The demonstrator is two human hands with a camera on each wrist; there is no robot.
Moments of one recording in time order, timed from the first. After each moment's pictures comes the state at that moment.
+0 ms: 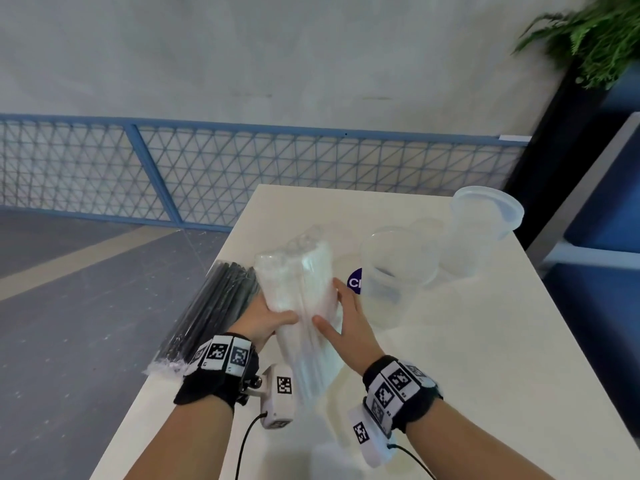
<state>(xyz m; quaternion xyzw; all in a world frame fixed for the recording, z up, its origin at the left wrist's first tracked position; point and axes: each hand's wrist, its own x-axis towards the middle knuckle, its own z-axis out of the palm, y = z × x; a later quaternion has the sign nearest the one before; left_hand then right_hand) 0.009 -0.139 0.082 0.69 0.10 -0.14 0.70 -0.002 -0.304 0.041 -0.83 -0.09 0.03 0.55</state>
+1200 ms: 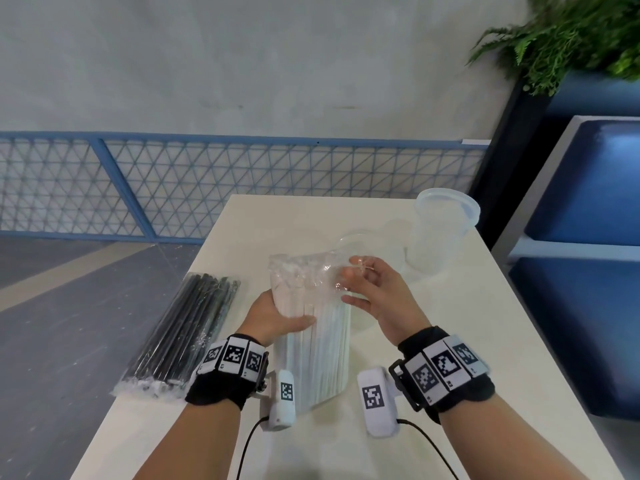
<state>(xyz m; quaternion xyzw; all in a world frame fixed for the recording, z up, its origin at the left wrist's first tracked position) 0.019 -0.182 0.078 0.79 0.02 -0.11 0.60 -0.001 -0.376 0.125 -0.61 0.02 0.04 0.79</state>
